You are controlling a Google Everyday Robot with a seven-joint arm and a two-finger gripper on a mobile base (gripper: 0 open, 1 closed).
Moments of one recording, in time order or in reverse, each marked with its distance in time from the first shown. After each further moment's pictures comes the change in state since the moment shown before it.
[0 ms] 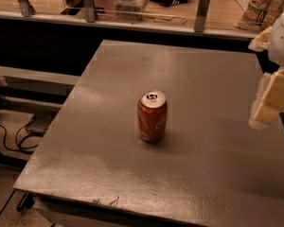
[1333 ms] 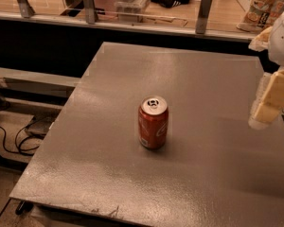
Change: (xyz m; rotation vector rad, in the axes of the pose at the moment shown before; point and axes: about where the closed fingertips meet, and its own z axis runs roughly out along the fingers) arm 0.000 0.000 -0.001 0.003 -0.001 0.000
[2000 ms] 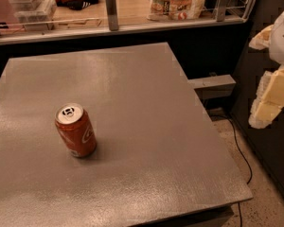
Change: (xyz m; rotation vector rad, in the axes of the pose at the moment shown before) arm -0.001 -0.002 -0.002 0.011 -0.006 -0.004
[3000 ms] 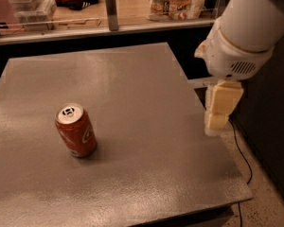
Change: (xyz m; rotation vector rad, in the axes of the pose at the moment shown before) arm -0.076 0.021 0.043 -0.031 0.031 -0.237
